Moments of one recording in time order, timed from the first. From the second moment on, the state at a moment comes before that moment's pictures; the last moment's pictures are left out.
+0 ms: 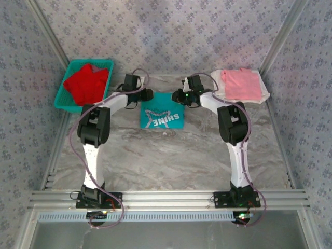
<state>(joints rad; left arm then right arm) -0.29 2.21 1.66 -0.19 0.28 -0.31 0.34 2.26 1.69 -0.21 -0.46 0.58</state>
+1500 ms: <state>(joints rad) -0.36 1.88 1.06 -0.03 0.21 -0.42 0.38 2.07 1.30 -0.07 -0.46 0.64</state>
